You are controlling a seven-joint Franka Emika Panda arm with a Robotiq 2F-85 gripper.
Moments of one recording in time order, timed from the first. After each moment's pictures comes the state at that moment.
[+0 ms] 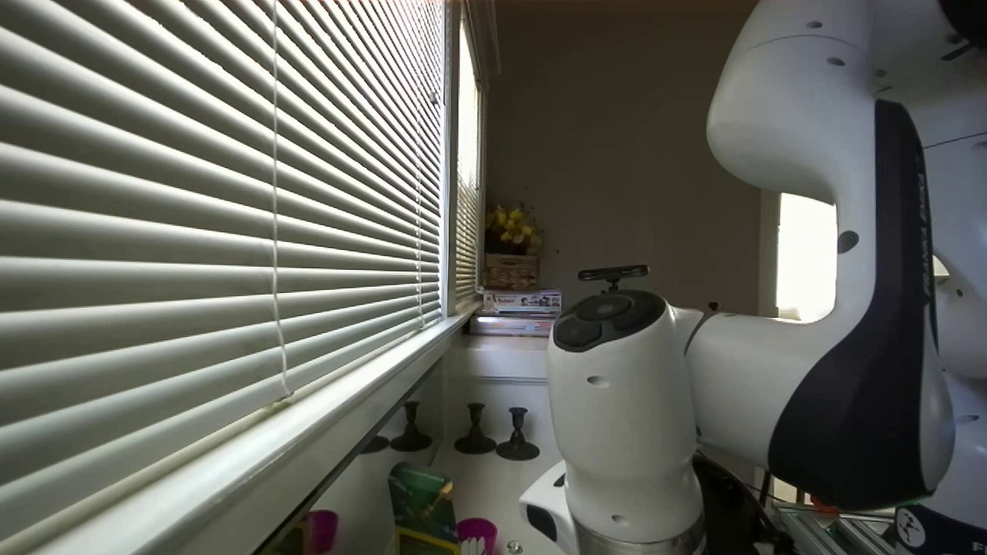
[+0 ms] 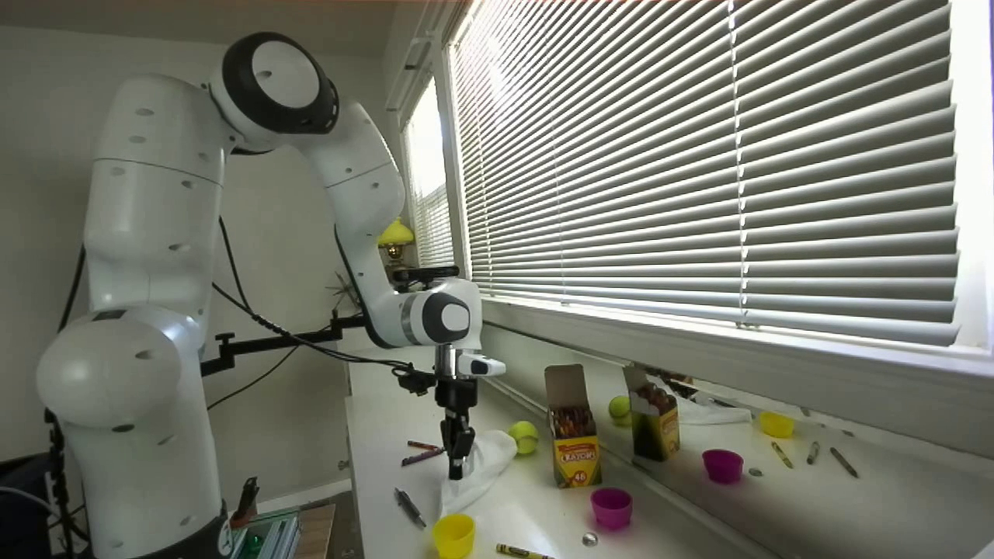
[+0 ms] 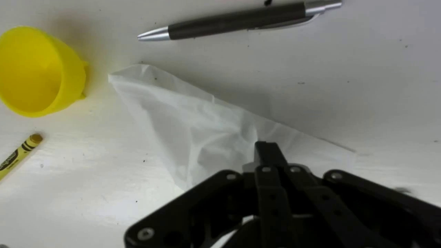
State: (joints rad) arm 0.29 0.21 0.23 -2.50 -0.26 2.47 0.60
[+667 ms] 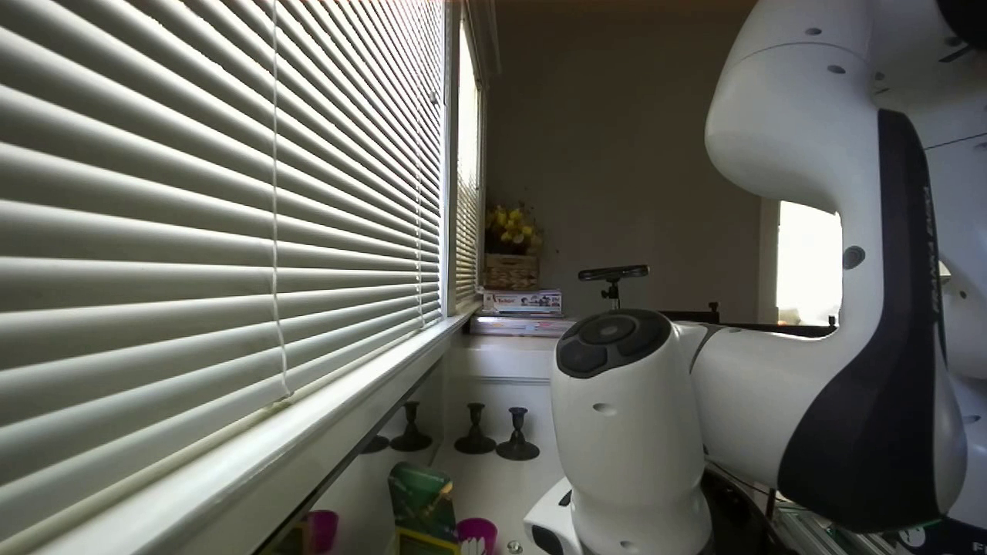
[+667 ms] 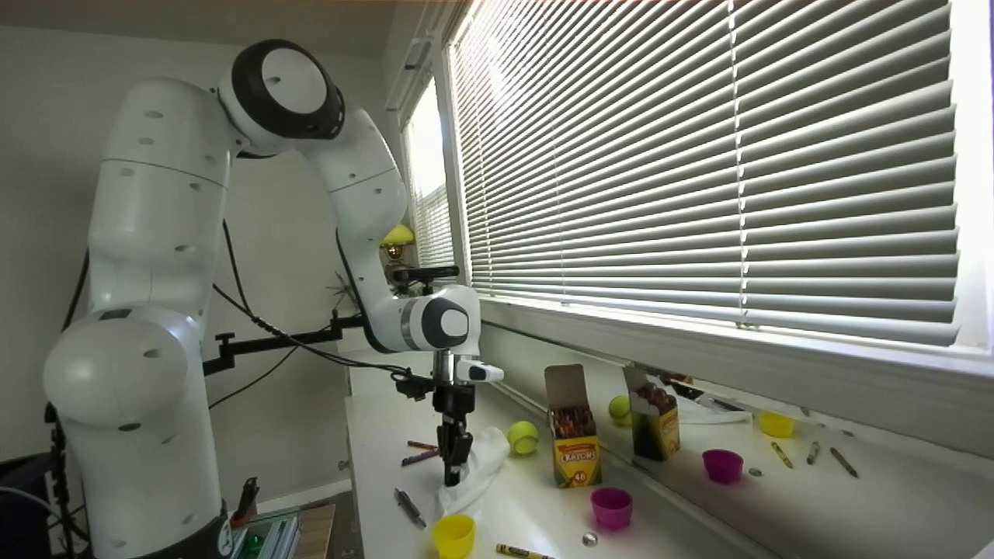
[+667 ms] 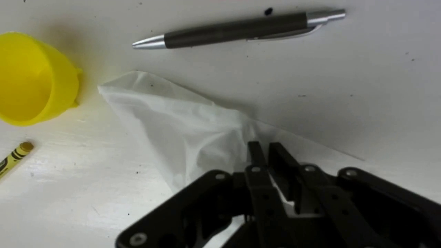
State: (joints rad) arm 0.33 0.23 0.20 -2.50 -0.26 2.47 0.60
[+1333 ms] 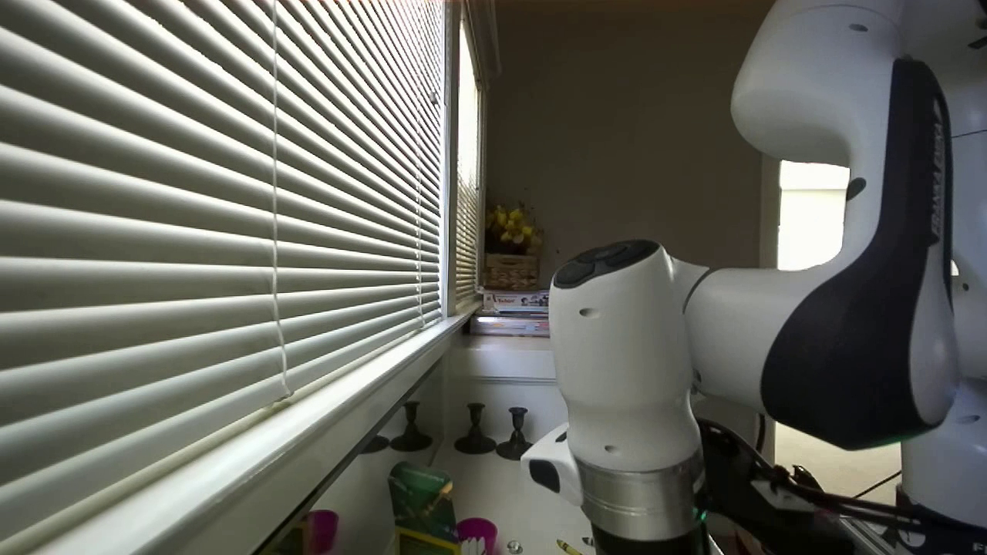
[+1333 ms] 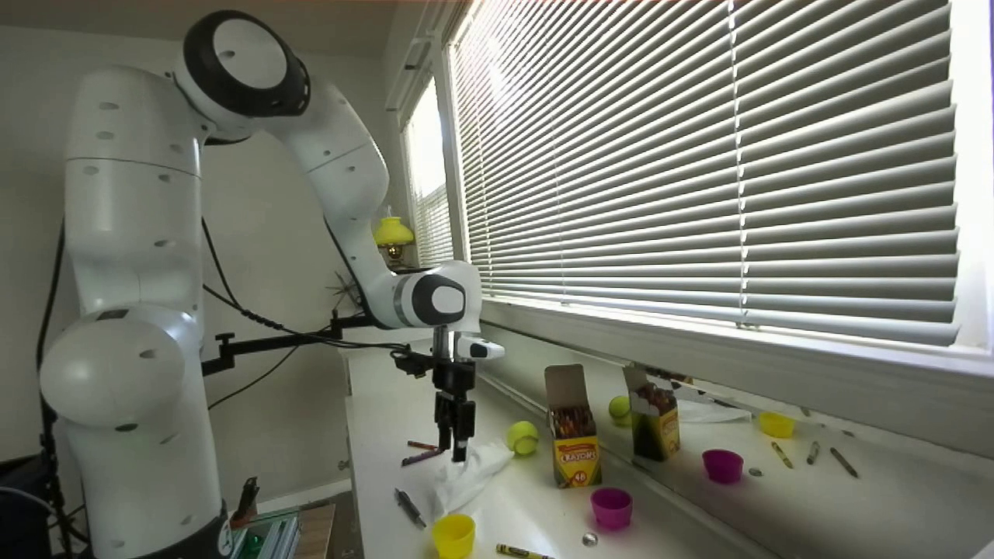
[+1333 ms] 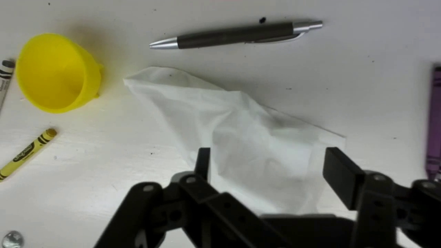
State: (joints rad) arm 0.31 0.09 0.21 -2.53 -0.13 2.42 0.45
